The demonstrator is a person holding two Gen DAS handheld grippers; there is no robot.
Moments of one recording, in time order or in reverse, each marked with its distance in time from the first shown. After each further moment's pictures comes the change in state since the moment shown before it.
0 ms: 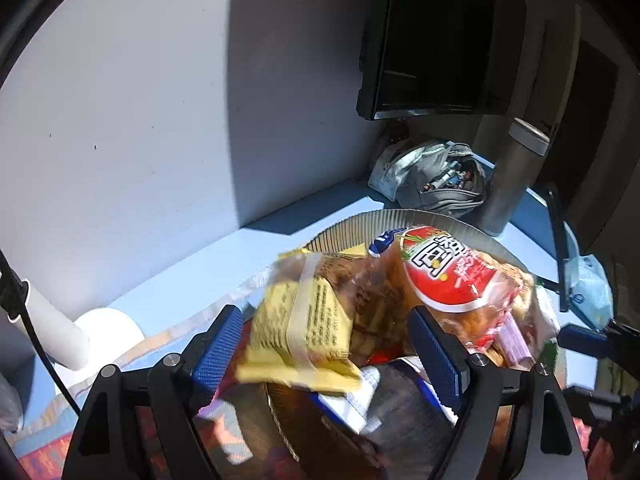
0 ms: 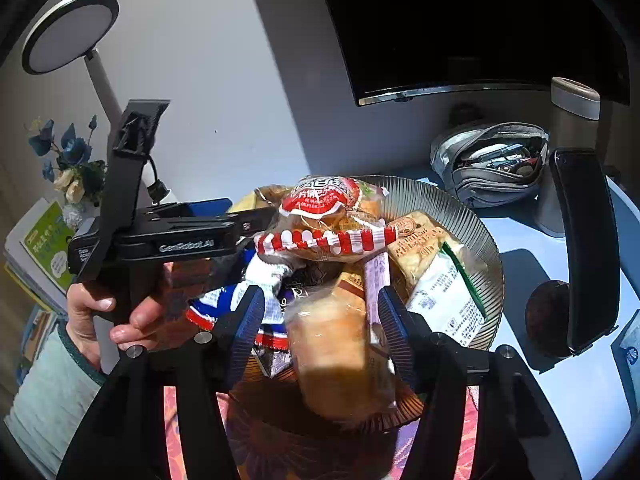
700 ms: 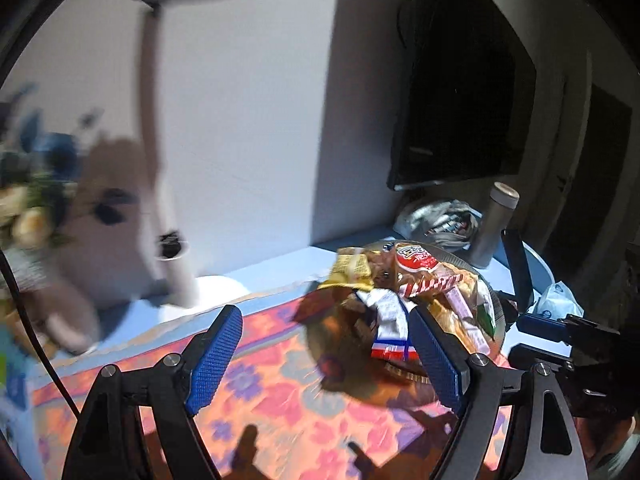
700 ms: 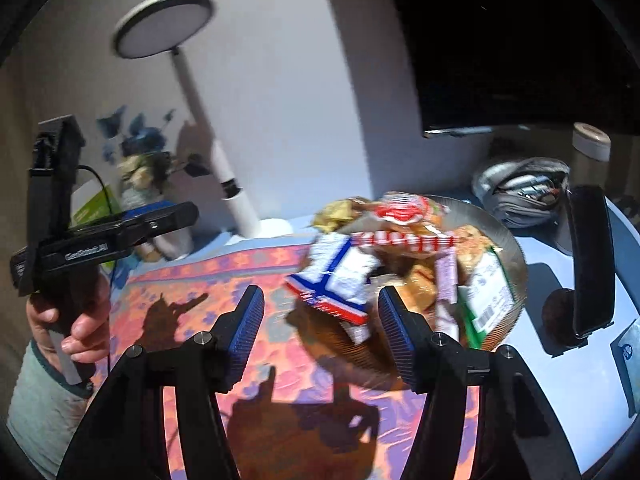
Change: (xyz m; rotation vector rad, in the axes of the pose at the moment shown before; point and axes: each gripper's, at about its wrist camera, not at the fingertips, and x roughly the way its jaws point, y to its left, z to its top) left arm -0.218 0.015 -0.079 -0.104 -0.219 0.165; right arm -0.065 0.070 -0.018 -0.102 -0.051 0.113
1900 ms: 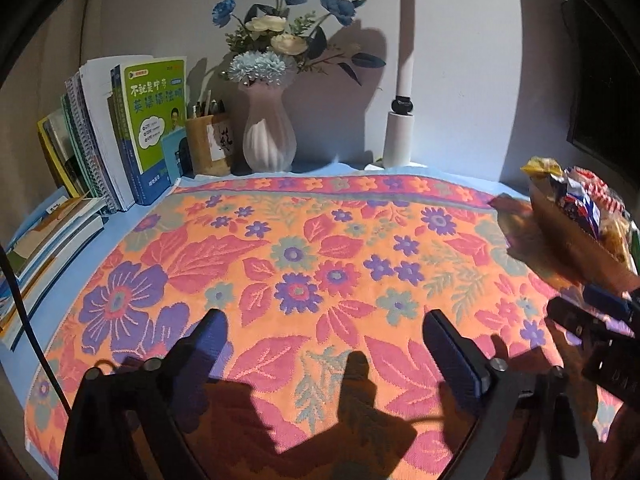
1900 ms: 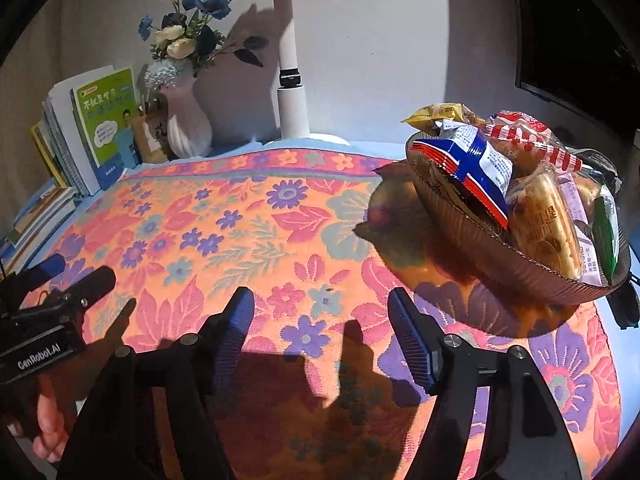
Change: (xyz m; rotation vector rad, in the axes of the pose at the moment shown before) left arm -0.033 0.051 -0.214 -0.329 0.009 0.581; right arm 0.101 0.083 -0.107 -0.218 0.104 -0.049
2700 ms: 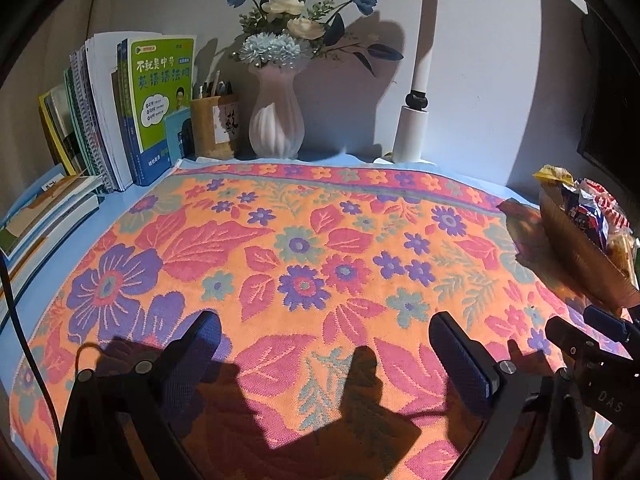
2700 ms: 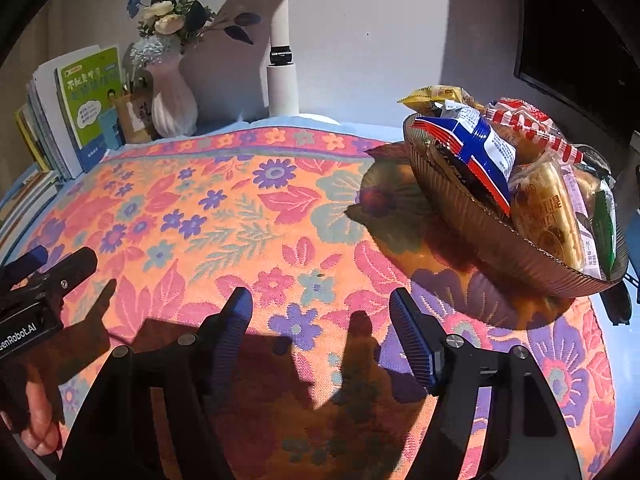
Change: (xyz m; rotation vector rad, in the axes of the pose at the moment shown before) left arm 0.016 0.010 -0.001 -0.053 0.037 -0.014; right arm 0.014 0.004 -0.002 -0.015 0.061 -0.064
